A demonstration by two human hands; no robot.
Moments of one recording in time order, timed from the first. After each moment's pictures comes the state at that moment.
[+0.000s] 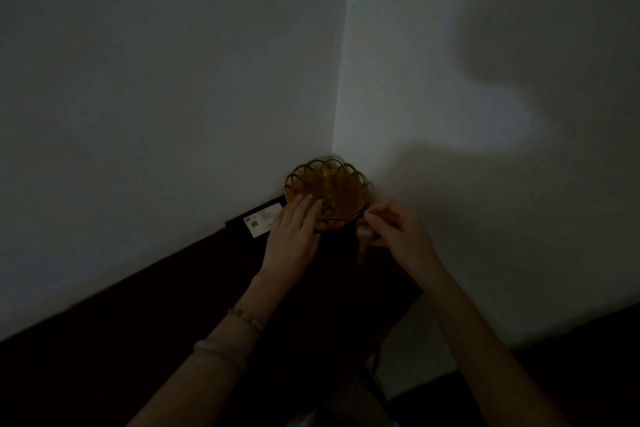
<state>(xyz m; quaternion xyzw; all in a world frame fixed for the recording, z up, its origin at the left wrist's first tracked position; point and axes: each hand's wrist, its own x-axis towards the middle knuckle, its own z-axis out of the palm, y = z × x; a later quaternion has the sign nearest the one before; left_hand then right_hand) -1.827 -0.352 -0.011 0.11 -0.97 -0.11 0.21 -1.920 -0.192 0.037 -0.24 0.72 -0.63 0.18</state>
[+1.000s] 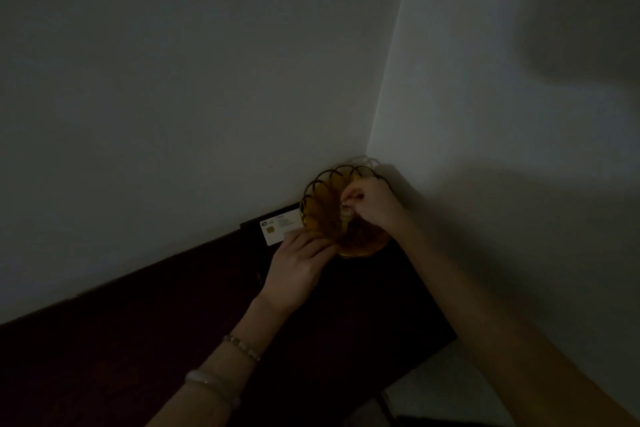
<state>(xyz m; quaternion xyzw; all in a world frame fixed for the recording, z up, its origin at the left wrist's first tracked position) -1.832 -0.373 -0.043 0.04 -0.96 -0.06 0.28 -2.025 -0.320 -0.002 -0.43 0.82 -0.33 0.18</state>
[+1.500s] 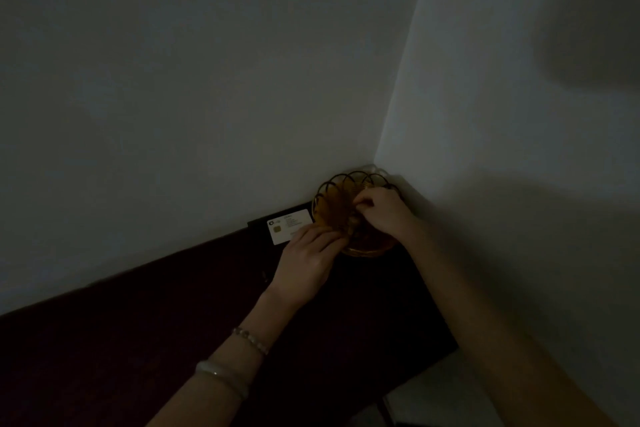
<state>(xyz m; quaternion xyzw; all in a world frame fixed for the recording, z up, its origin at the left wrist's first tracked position) -1.839 -0.374 -0.035 0.07 -0.96 -0.08 0.24 -2.025 -0.316 -0.003 -0.43 0.85 -0.25 0.18</state>
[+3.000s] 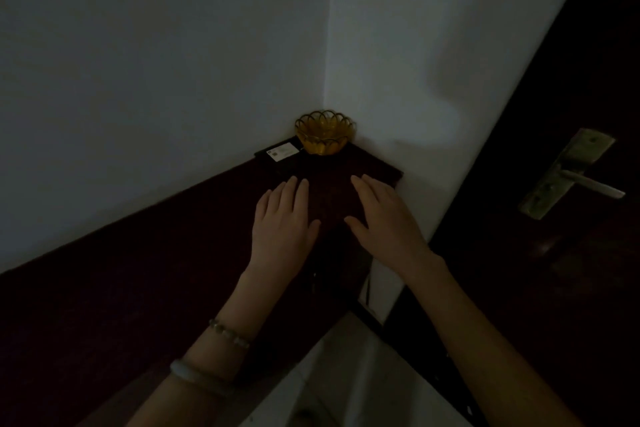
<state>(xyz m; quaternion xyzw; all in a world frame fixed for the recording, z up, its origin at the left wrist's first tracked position) -1.531 -0.231 0.052 0.14 -0.96 -0.04 0.23 -1.619 -0.088 0.067 -0.39 0.90 -0.19 -0.08</state>
